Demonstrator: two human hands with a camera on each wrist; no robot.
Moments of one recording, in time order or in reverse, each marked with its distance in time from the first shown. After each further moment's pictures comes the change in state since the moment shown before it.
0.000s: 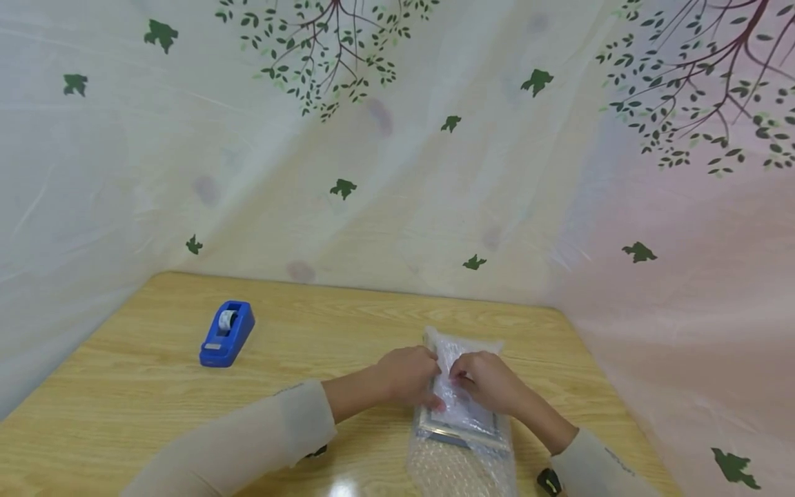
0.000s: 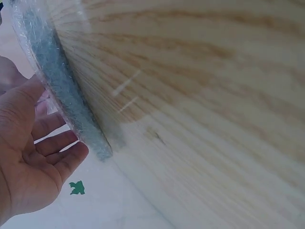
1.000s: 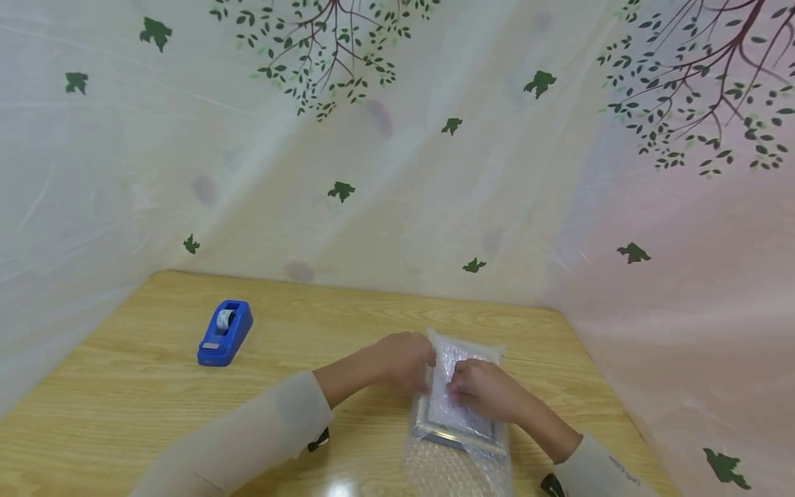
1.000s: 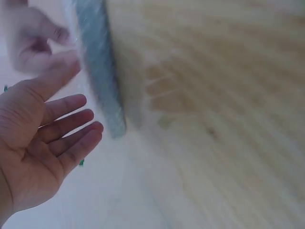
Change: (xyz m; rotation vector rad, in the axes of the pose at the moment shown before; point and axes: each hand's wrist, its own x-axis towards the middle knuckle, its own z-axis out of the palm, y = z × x) left_hand 0.006 -0.022 -0.021 -0.081 -0.049 0.037; right_hand -0.009 -0.008 -0.003 -0.056 -0.055 -0.166
